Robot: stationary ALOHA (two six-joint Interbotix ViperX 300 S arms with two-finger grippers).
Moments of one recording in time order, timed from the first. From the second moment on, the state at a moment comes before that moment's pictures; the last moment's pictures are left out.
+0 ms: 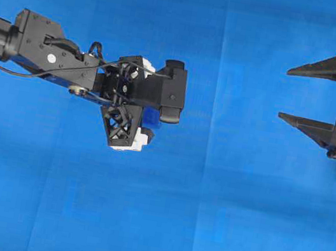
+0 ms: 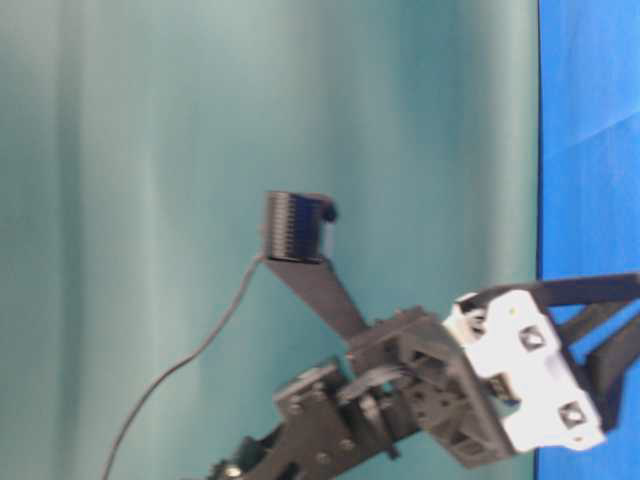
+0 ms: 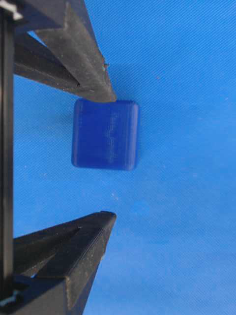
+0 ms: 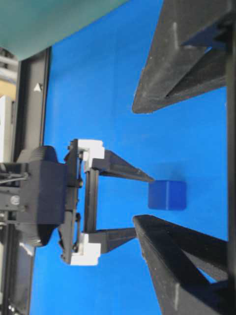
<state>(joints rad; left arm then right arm) -0.01 0.16 0.44 0.01 0.39 -0.10 -0.07 -0.90 1.16 0.01 -0.19 0.06</state>
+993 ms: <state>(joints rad) 0.01 0.28 0.44 0.02 0.36 -0.08 -0.07 -0.88 1.16 0.01 -0.19 0.06</state>
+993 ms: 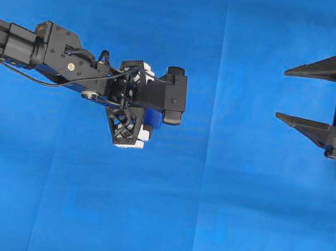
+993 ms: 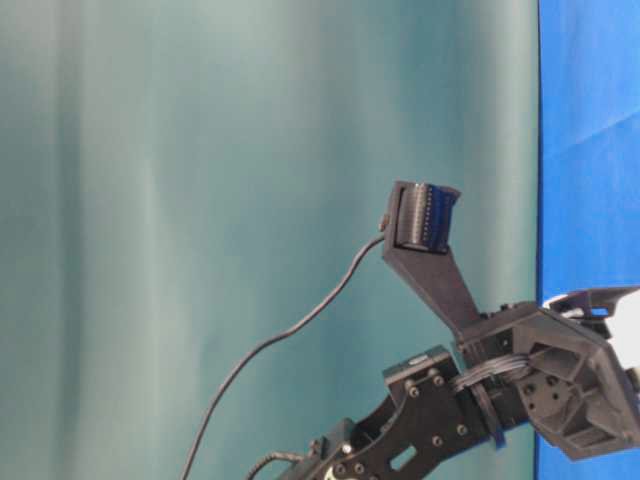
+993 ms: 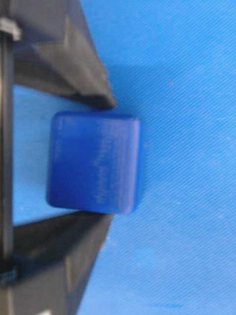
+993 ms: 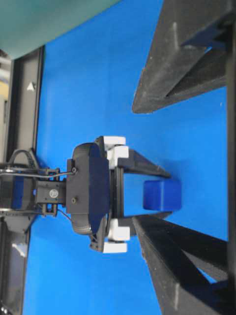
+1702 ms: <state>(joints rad) 0.00 0.26 0.37 0.01 0.54 -0.09 -0.07 -0.88 1.16 0.01 -0.19 0.06</state>
